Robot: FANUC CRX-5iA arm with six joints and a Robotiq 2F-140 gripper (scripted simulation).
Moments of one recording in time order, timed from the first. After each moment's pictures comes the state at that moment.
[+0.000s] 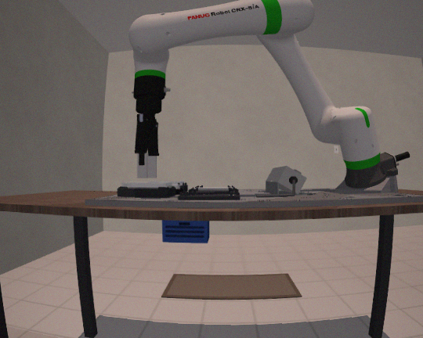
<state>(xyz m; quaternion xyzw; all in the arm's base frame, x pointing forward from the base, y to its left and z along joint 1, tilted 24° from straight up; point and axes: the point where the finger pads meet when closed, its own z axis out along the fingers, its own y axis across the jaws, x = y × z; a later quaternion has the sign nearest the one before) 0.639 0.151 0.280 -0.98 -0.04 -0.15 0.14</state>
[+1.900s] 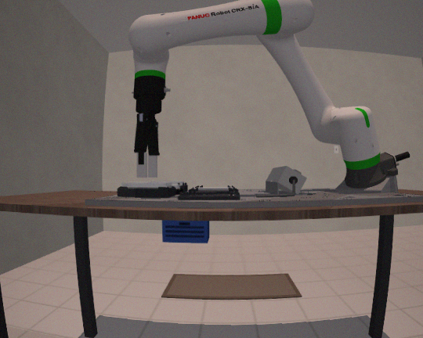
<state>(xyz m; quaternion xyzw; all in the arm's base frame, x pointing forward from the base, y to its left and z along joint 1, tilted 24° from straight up) 0.639 0.151 0.280 -0.98 -0.04 -0.15 0.14</state>
